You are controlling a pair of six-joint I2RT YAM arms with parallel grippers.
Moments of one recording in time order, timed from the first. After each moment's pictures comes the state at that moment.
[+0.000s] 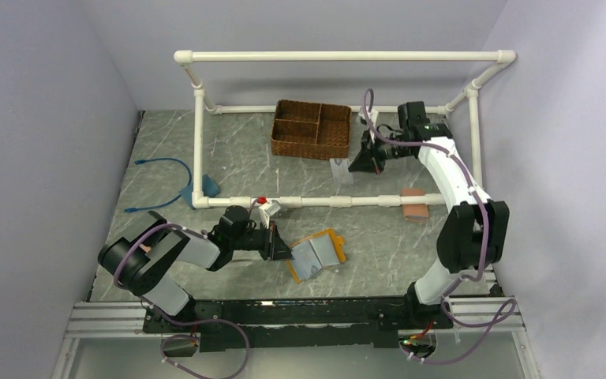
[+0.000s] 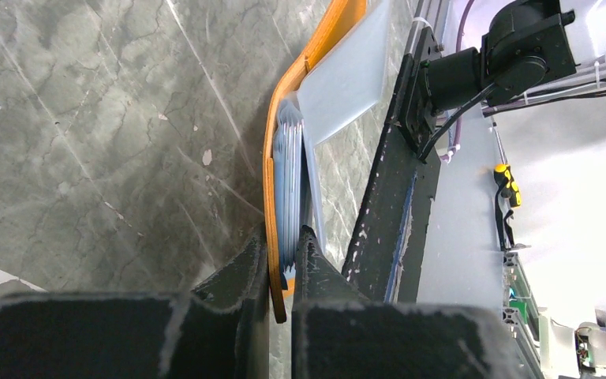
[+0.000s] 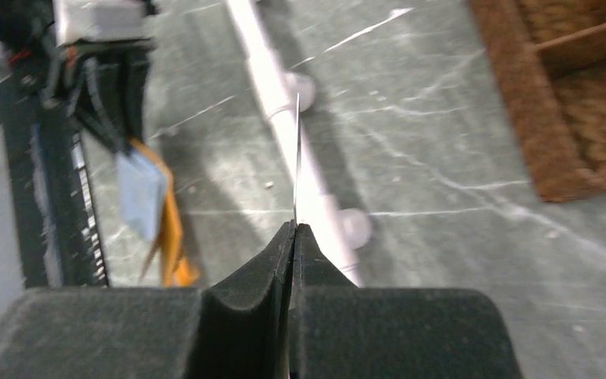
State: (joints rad) left arm -0.64 1.57 0.31 0.83 0.76 -0.61; right arm 0.11 1.62 1.43 -0.90 -1.00 -0.72
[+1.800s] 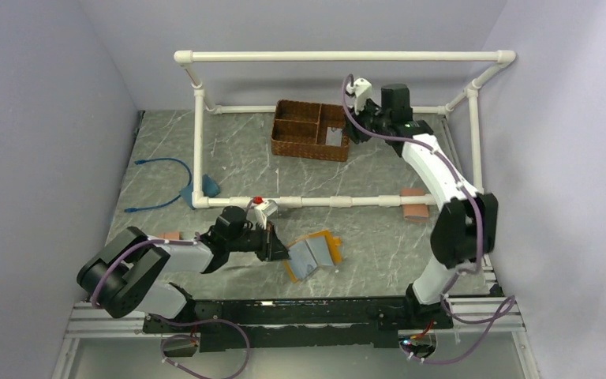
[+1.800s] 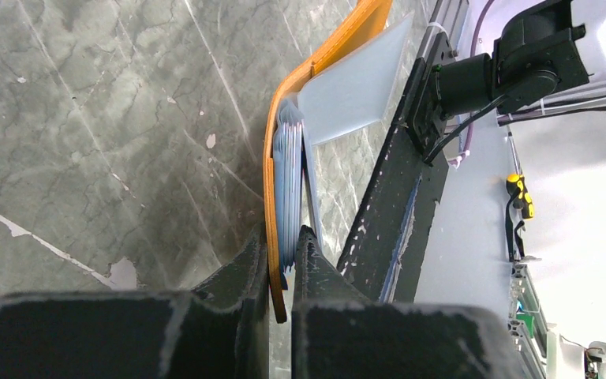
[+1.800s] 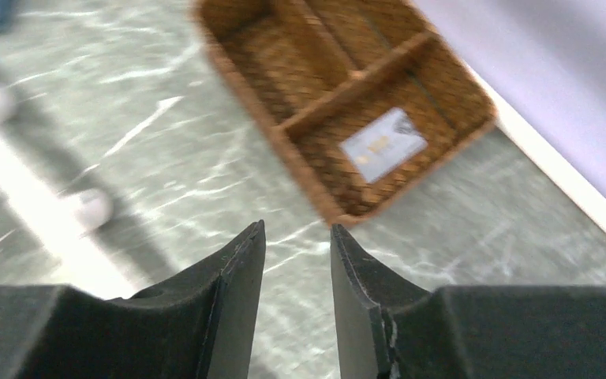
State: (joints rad) left arm -0.65 1.40 0.30 0.64 0.69 -0.59; right arm 0.23 1.76 1.55 -0.33 -0.38 -0.34
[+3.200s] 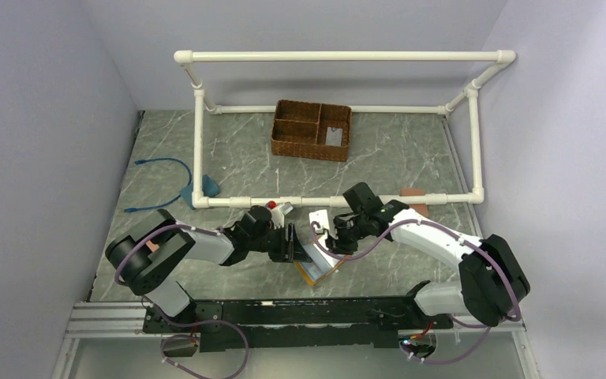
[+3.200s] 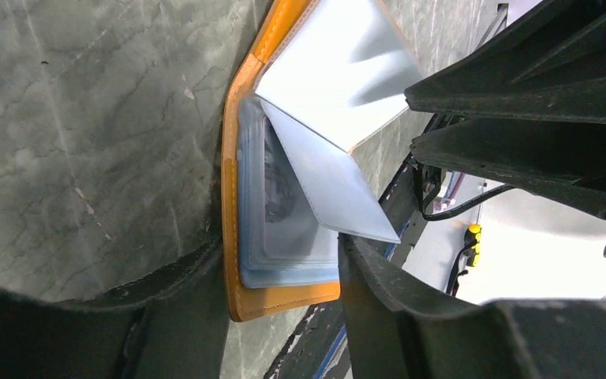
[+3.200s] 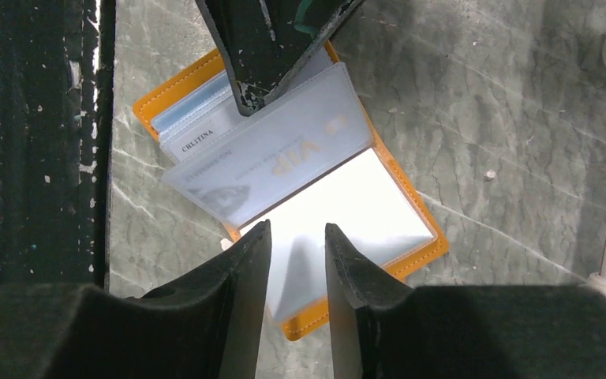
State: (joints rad) left arm -0.79 1.60 0.46 0.52 0.52 -0.88; right arm 0.63 1.30 0.72 -0.51 -0.65 -0.86
